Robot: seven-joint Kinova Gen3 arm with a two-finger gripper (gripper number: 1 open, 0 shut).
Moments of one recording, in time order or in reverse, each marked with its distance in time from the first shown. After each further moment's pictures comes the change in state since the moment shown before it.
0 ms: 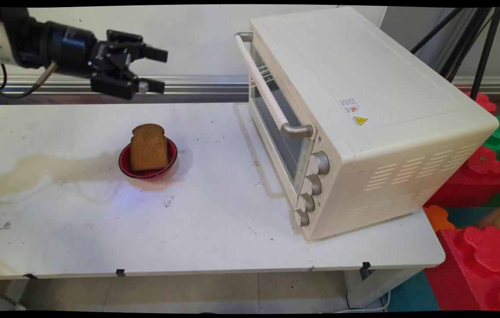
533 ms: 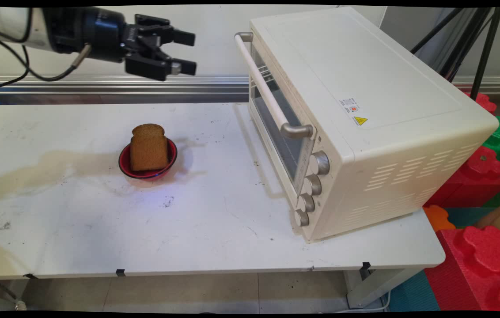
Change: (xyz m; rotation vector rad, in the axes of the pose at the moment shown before) arm 0.030 -0.011 0.046 0.012 0.039 -0.018
